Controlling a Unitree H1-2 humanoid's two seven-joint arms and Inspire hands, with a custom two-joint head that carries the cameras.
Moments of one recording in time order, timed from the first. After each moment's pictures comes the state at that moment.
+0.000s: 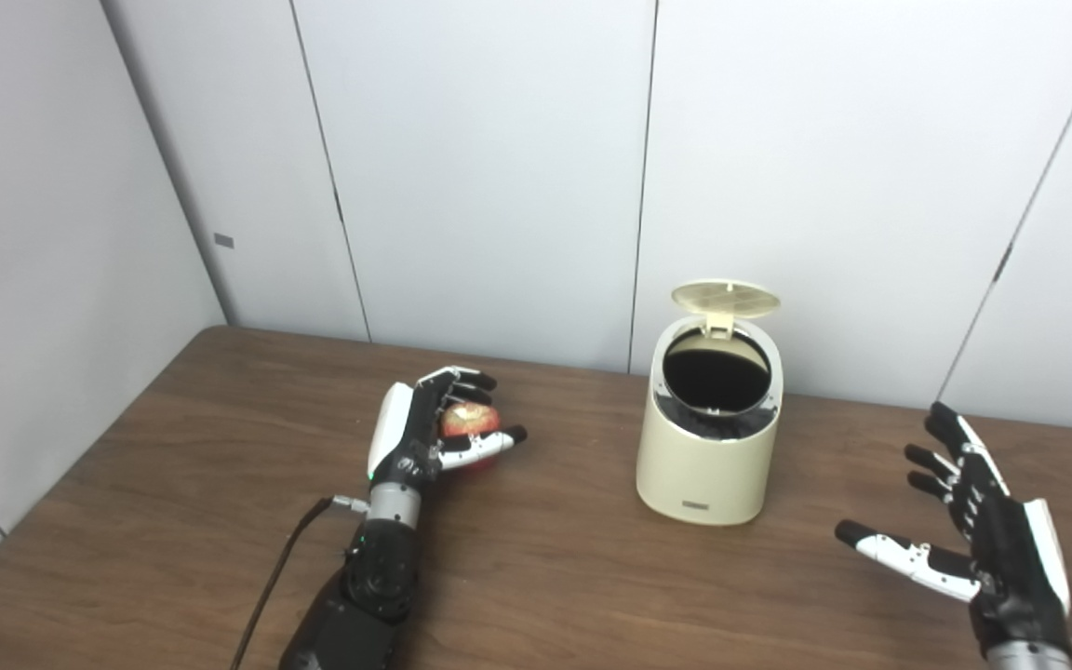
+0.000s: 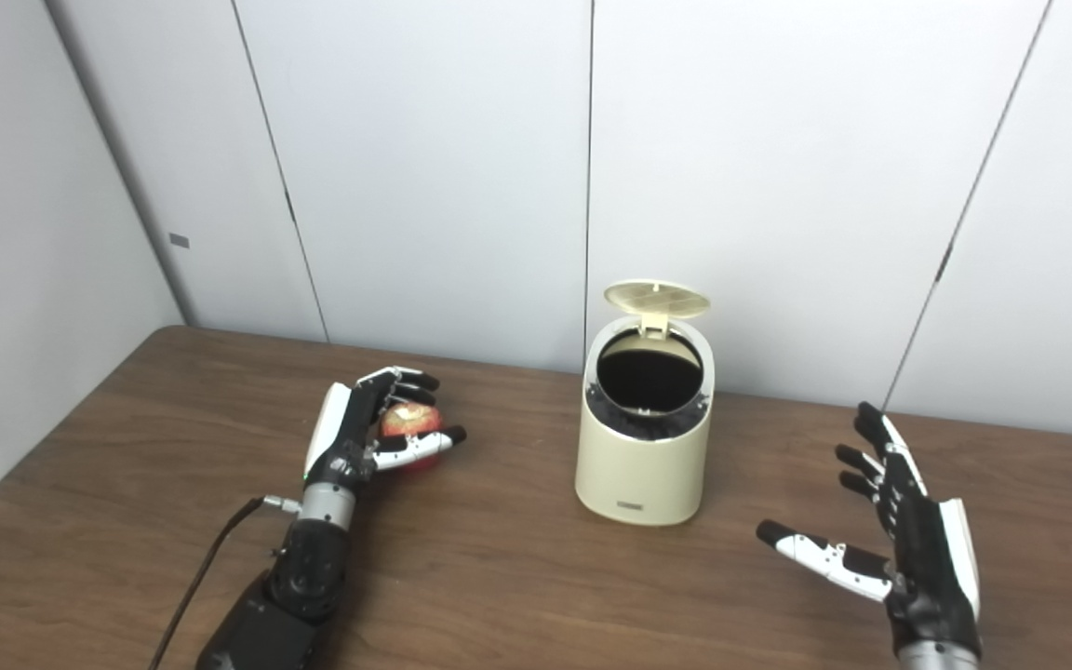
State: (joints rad) left arm -0.45 0.20 0.02 0.58 0.36 -0.25 0.33; right arm -0.19 -0.12 -0.03 -0.06 -0.19 0.01 -0.07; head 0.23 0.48
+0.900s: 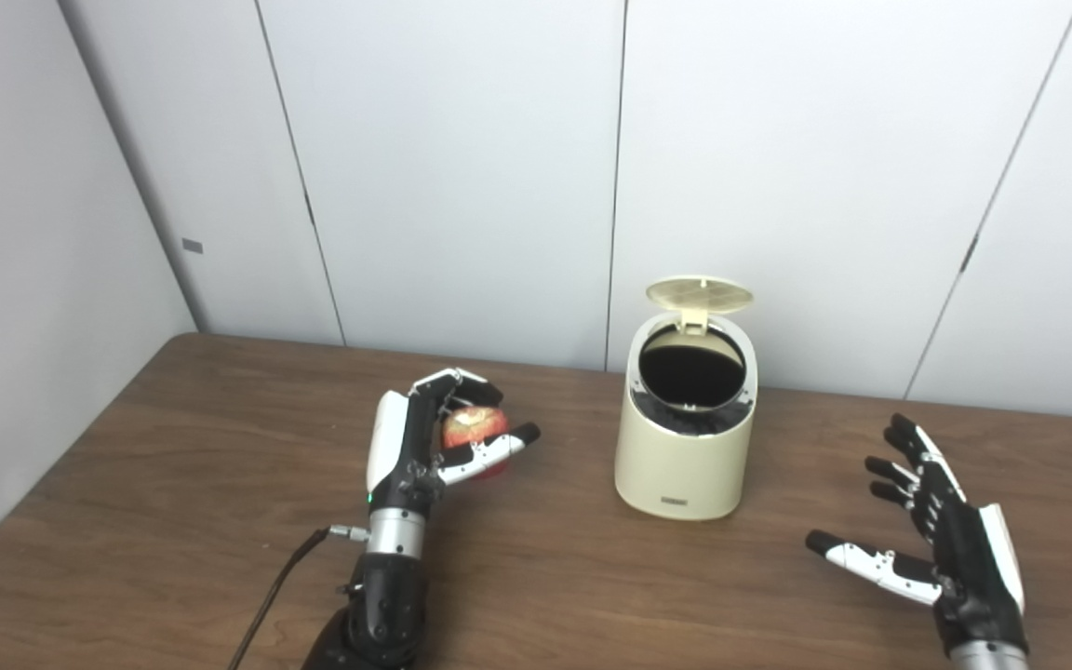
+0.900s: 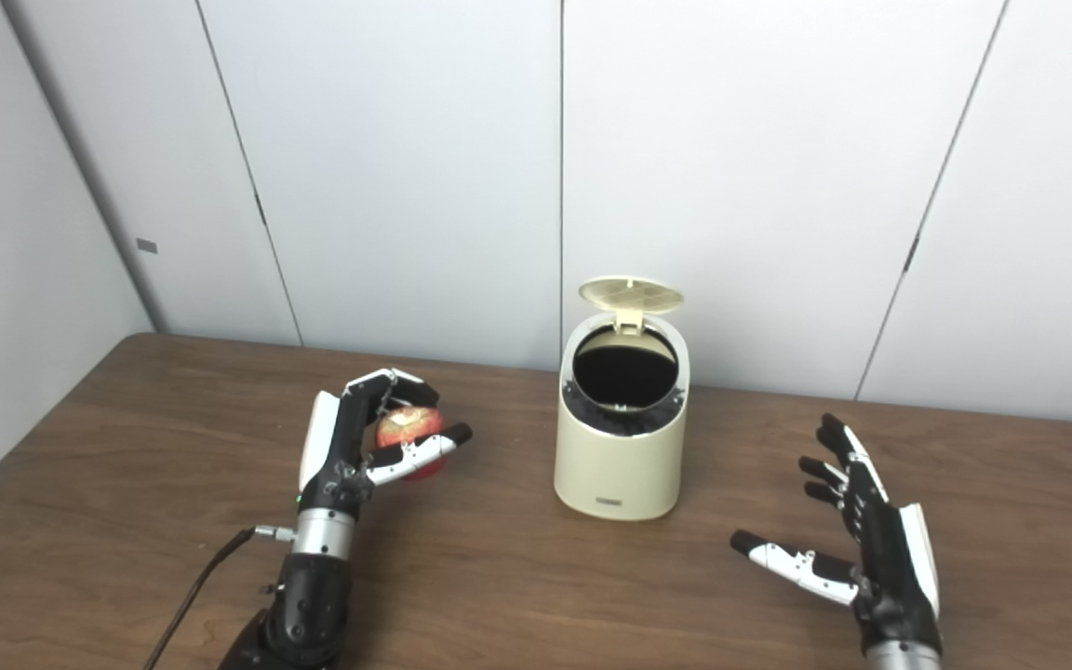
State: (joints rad) left arm -0.36 0.14 -0.03 0.32 0.39 -0.30 0.38; right arm -0.20 -0.12 -0.03 0.08 -0.21 -0.13 -0.09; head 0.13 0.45
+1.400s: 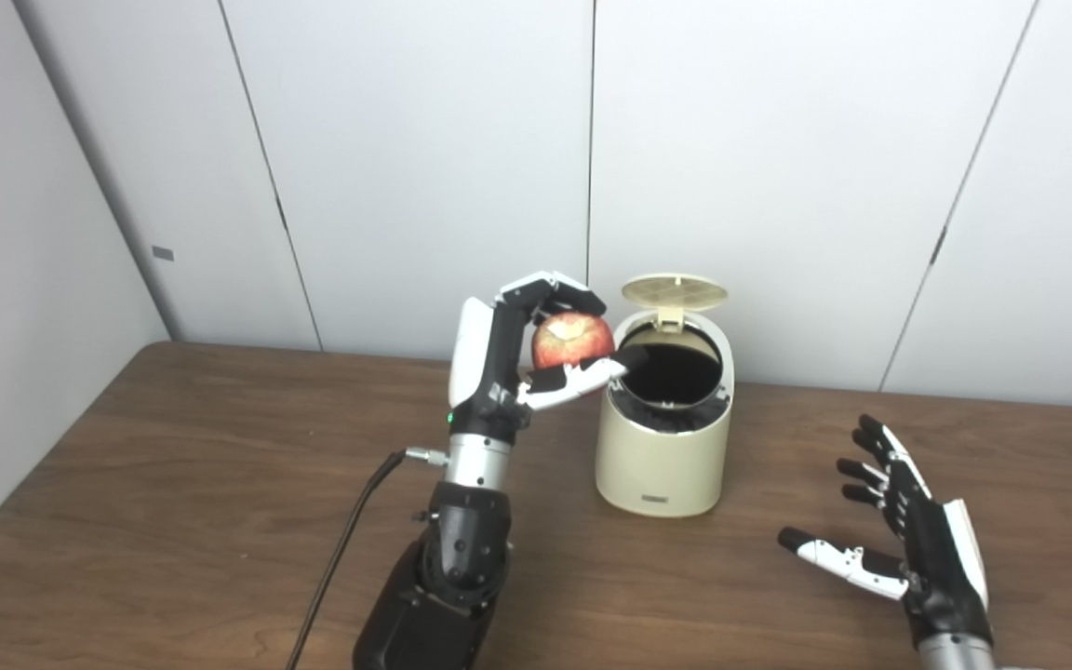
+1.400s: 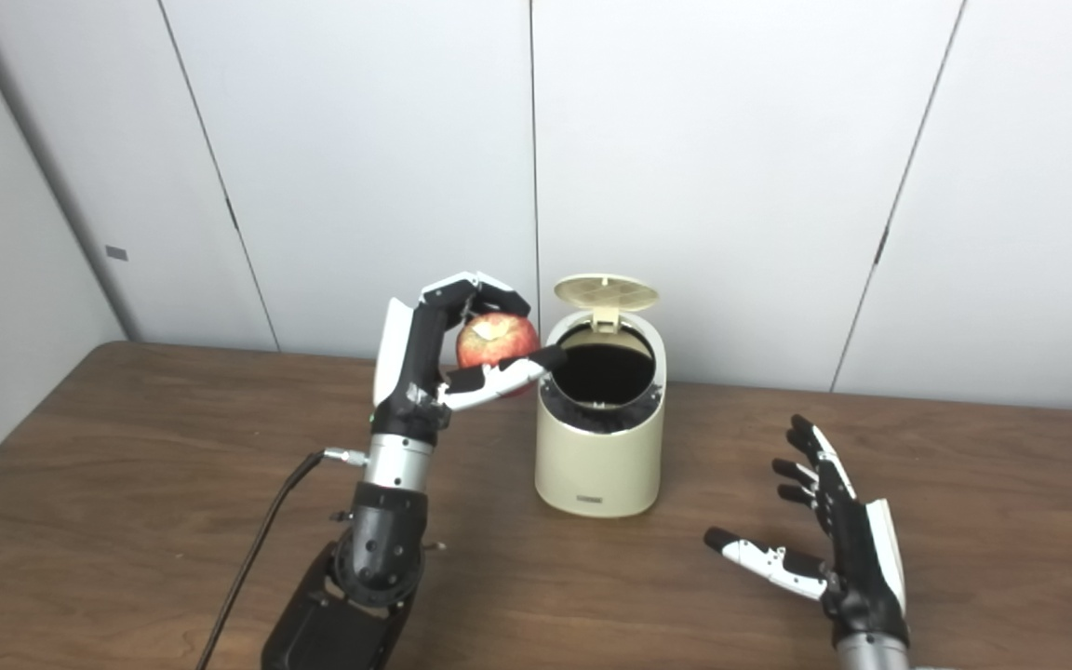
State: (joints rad) left arm -0.52 0.01 -0.11 0.24 0.45 -0.29 0.34; right arm -0.20 -0.11 -0.01 0.11 -0.26 -0.13 -0.12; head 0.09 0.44
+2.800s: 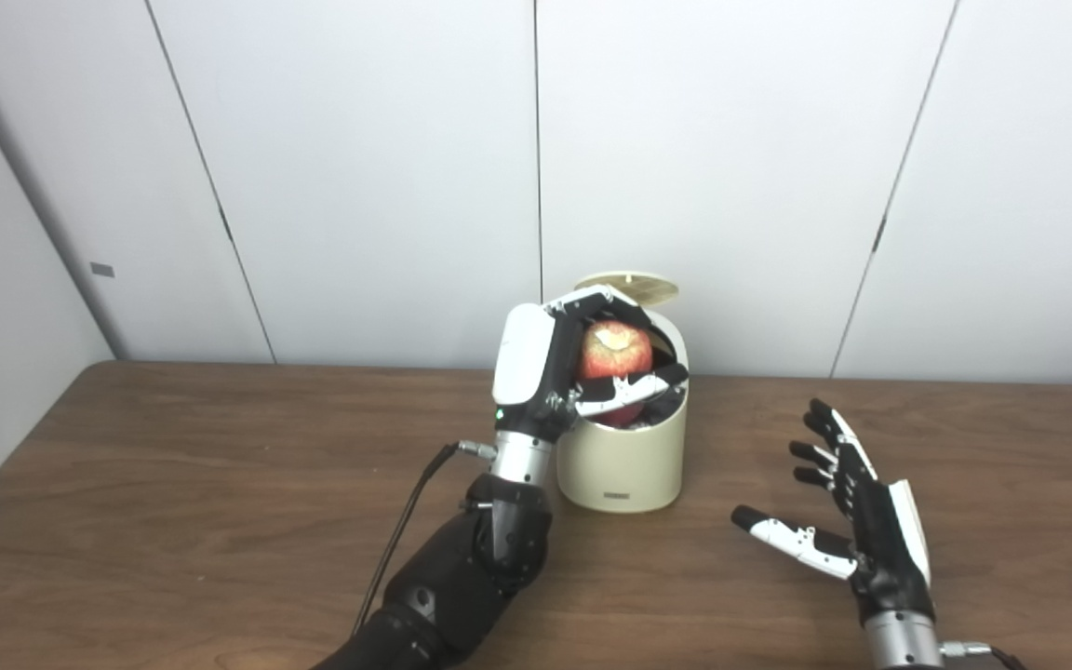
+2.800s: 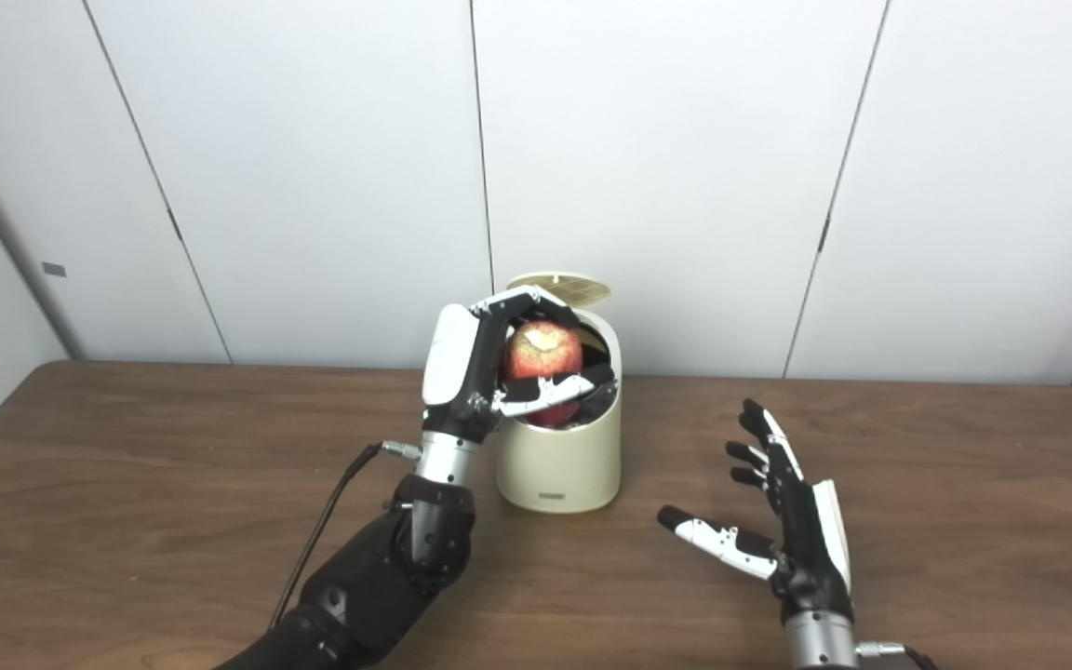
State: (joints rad) left arm -0.75 0.07 -0.48 0.75 0.51 -0.46 0.80; right arm -0.20 -0.07 0.00 0.10 -0.27 -0.13 -0.16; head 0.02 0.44
